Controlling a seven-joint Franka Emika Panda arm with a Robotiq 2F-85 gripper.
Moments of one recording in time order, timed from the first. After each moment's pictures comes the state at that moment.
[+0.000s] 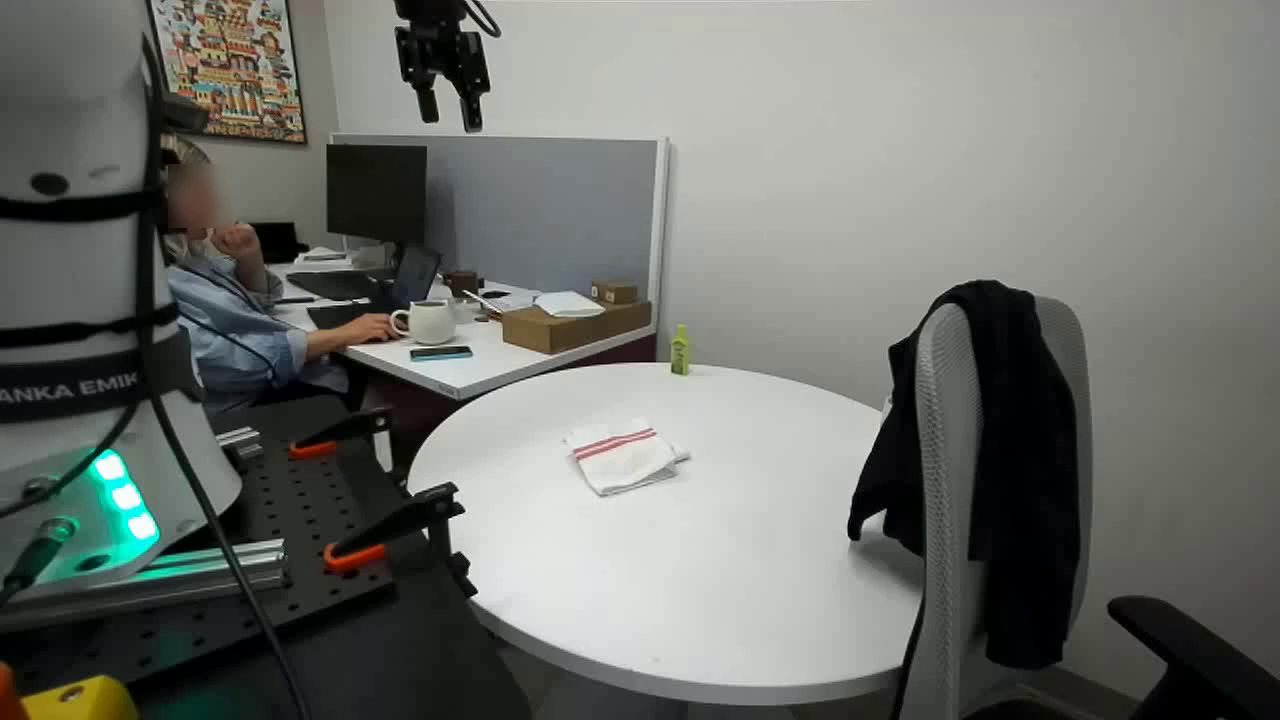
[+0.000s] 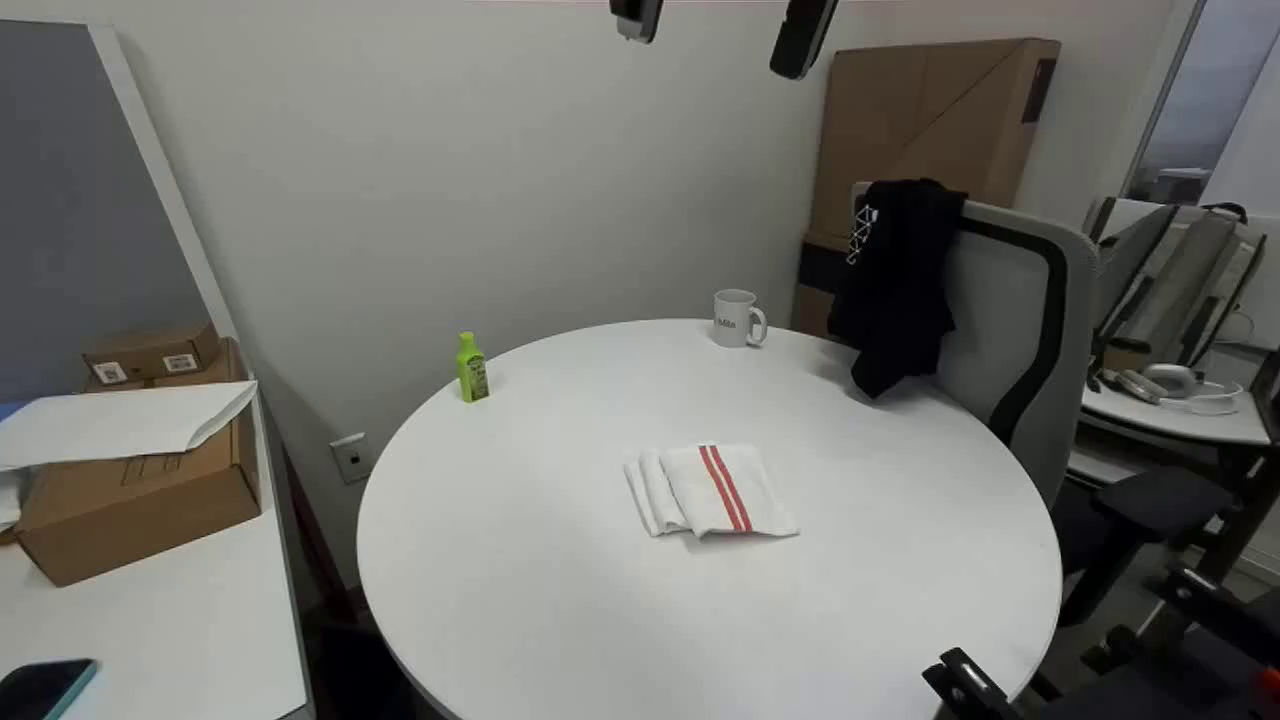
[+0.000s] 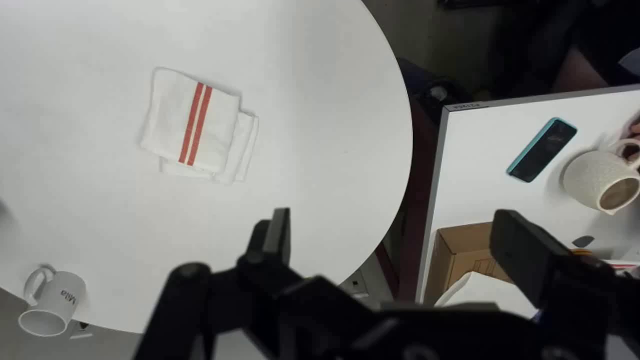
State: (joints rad) arm 0.26 -0.71 0.20 -2.66 0.24 2.22 0.10
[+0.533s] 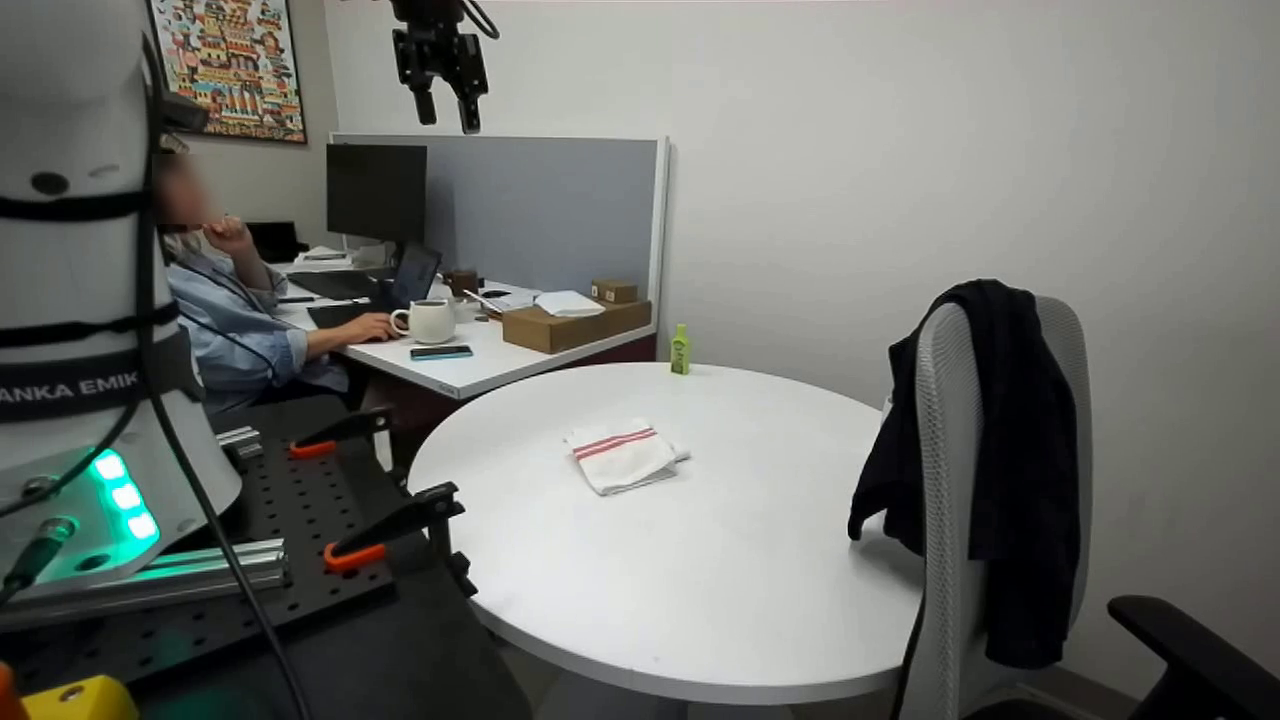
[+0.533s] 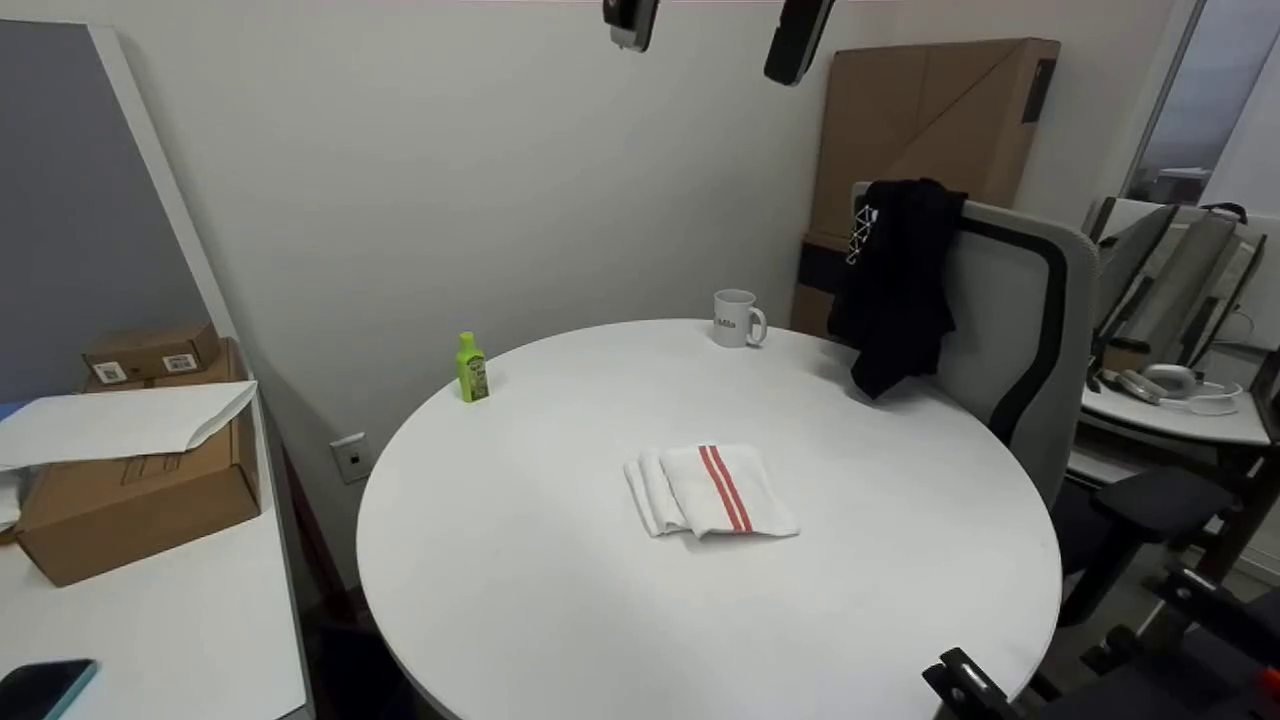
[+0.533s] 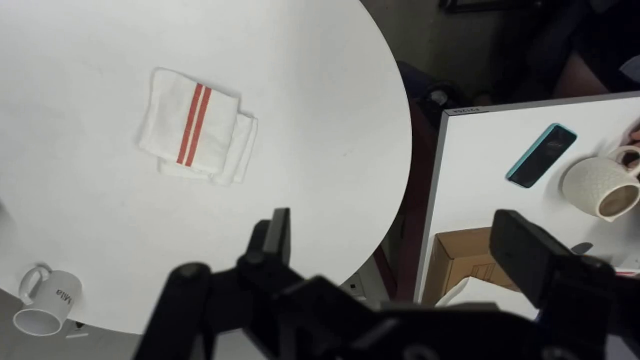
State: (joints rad) arm 0.27 -0.70 0.21 -2.66 0.24 2.23 0.10
